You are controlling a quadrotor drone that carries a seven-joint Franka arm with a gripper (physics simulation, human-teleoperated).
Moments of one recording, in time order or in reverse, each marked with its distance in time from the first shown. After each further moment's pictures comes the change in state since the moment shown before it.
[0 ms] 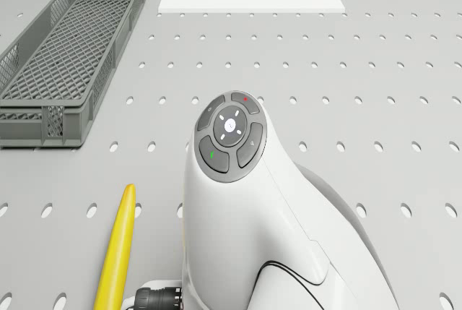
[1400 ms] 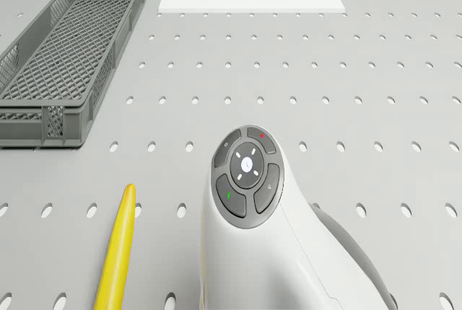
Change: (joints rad) arm 0.021 -0.035 -0.126 0.031 -0.111 0.076 -0.041
